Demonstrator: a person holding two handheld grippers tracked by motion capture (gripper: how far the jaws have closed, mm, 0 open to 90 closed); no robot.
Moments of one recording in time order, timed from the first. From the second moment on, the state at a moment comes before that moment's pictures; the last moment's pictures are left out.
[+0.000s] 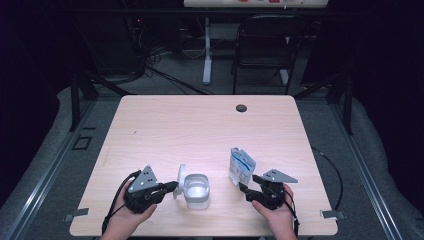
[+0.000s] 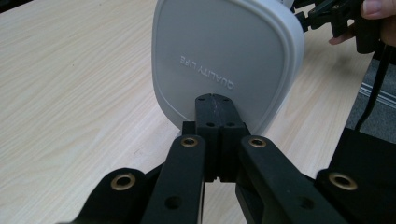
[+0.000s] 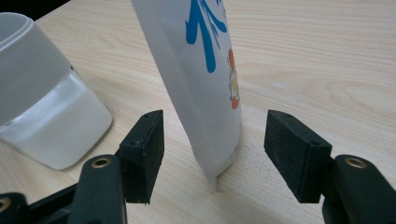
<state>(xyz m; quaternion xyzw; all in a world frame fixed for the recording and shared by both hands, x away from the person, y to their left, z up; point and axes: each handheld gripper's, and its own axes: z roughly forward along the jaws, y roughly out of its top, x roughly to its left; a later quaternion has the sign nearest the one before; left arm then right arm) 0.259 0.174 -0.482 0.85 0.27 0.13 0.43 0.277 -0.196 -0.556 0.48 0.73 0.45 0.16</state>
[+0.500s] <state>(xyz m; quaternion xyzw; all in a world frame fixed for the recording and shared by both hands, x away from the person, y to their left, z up) 0.259 0.173 -0.485 0.85 0.27 0.13 0.43 0.277 -0.196 -0.556 0.47 0.74 0.45 0.16</state>
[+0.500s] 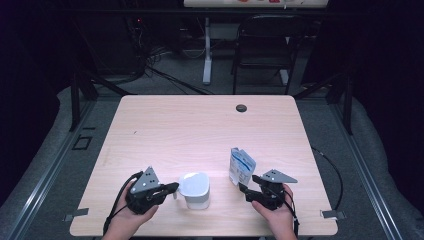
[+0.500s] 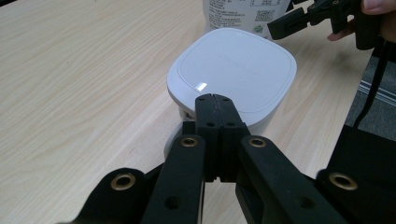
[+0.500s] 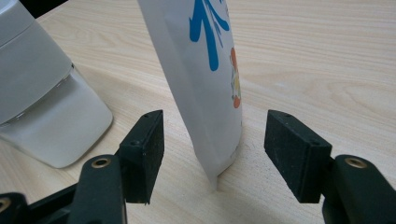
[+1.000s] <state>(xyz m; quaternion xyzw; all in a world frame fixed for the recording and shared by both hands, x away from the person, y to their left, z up) 0.268 0.193 -0.488 0.84 0.30 0.13 0.44 0.276 -0.195 -0.556 0.47 0.74 0.45 0.16</state>
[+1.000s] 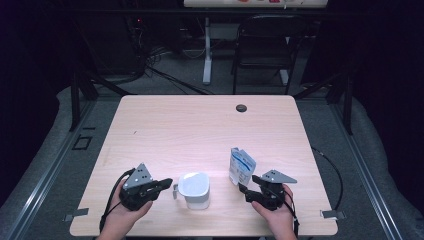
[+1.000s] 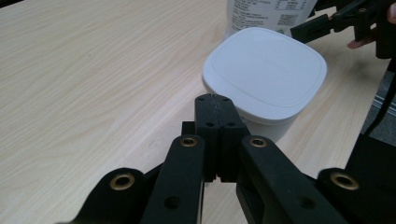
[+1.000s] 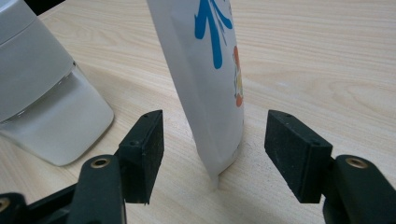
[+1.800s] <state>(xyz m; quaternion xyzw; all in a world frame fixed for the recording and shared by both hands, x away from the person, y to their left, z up) 0.292 0.236 -0.517 0.81 0.38 0.14 0.42 0.275 -0.195 -0.556 0.47 0.74 0.45 0.17</state>
